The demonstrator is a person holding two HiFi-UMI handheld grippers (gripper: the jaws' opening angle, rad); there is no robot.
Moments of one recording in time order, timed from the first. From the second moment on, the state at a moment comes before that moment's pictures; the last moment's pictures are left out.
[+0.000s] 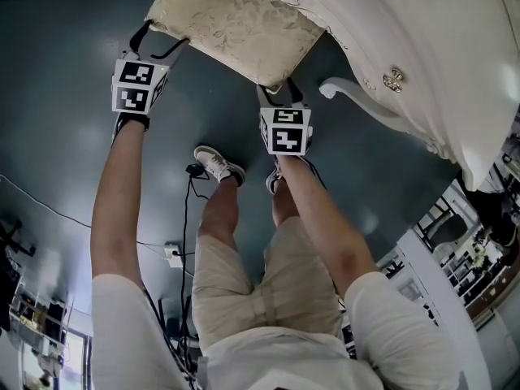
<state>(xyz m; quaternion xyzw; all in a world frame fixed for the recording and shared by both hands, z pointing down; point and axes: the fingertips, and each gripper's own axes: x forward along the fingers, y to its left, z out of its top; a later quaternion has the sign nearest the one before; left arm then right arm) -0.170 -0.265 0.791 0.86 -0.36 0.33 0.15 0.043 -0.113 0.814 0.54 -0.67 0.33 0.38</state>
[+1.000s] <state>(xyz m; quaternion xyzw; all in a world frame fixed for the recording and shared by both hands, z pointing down) -0.131 -0.314 0.790 0.86 -0.36 0.32 0.15 0.079 -0.162 0.812 0.57 -0.67 0.30 0.36</state>
